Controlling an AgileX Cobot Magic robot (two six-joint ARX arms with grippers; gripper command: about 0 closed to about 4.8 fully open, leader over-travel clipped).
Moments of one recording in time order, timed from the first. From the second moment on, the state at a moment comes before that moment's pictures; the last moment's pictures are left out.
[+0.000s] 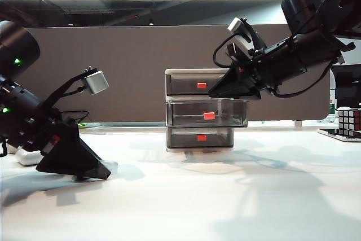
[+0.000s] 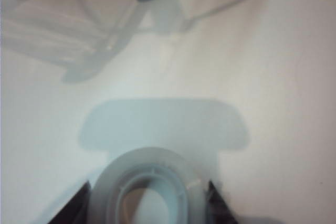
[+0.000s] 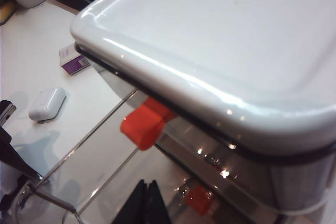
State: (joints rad) left arm -0.28 1.59 0.55 0.22 0.57 0.65; right arm 0.28 1.75 0.93 0.41 -0.61 0.08
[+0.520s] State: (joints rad) left arm -0.35 1.32 0.67 0.21 0.44 0.55; right arm 0.28 1.75 0.93 0.40 -0.62 0.08
